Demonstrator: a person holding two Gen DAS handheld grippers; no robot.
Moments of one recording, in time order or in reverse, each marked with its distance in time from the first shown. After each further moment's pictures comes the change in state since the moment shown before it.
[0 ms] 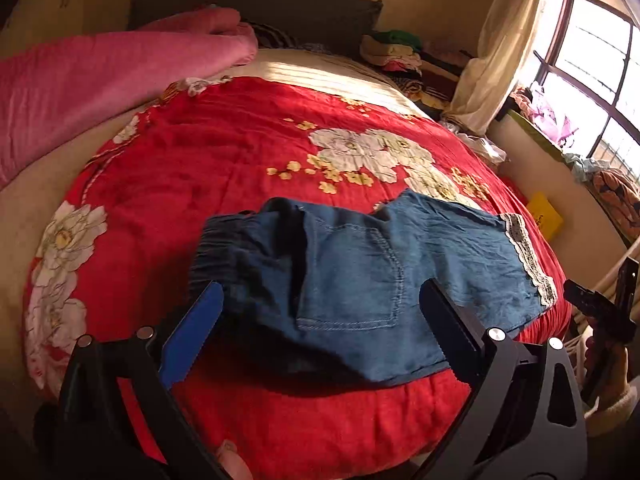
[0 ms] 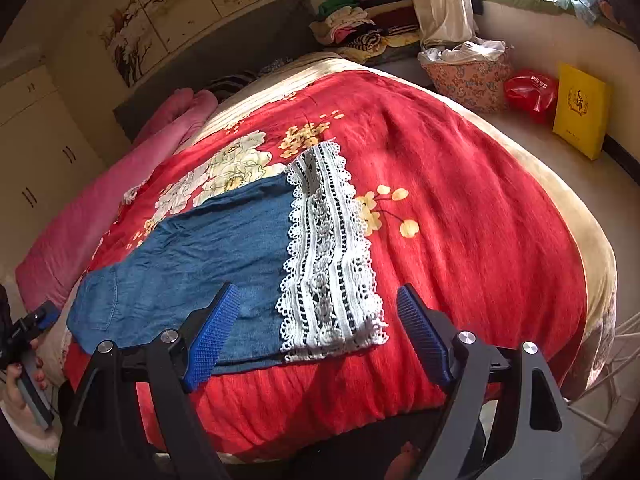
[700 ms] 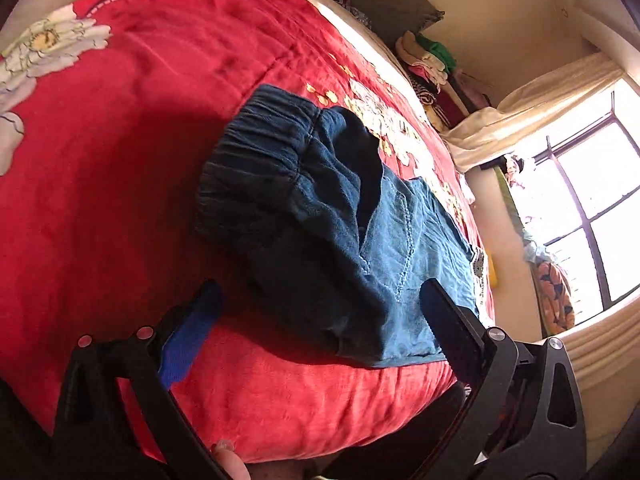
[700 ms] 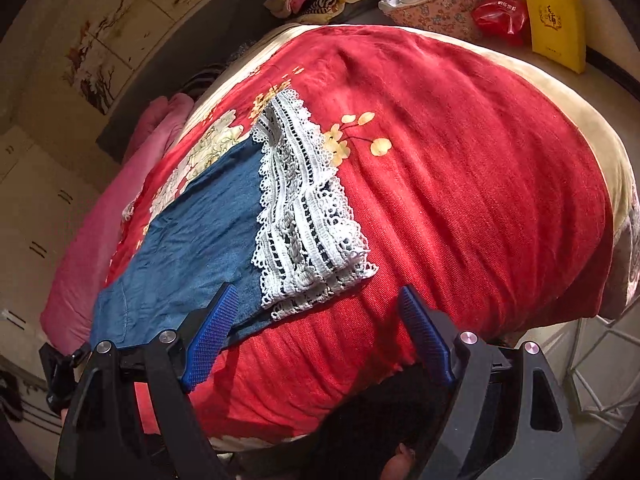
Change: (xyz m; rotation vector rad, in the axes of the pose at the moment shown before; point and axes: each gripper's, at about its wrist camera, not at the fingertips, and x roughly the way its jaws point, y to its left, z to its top) left arm 0.052 0.059 -0.038 -0.439 0.152 -0.271; right arm 0.016 -0.029 -0.022 0.245 0.109 0.059
